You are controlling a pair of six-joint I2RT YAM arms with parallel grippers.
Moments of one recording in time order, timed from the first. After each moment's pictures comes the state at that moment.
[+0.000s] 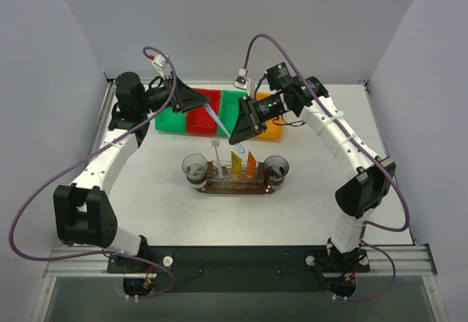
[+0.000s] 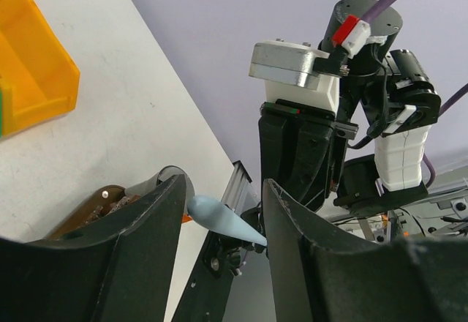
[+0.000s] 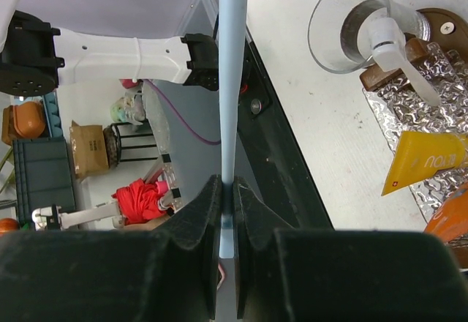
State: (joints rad) left arm -0.15 1.47 1.22 0.29 1.00 -1.04; right arm 0.54 1.79 1.89 -1.04 -0.99 0.23
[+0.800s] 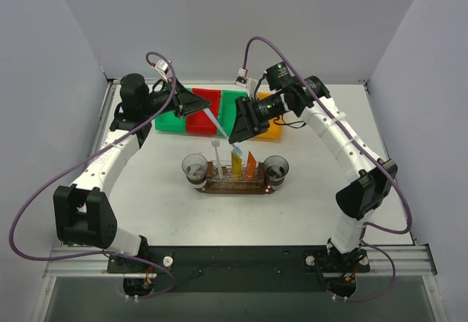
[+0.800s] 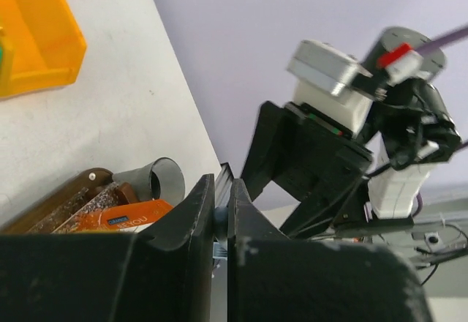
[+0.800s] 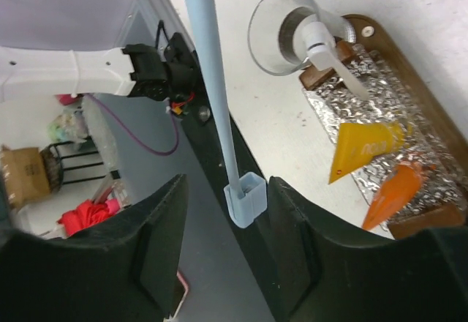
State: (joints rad) left arm -0.17 1.47 1.22 0.19 0.97 -1.08; right arm 0.55 1.79 1.93 -1.09 -0.83 0.17
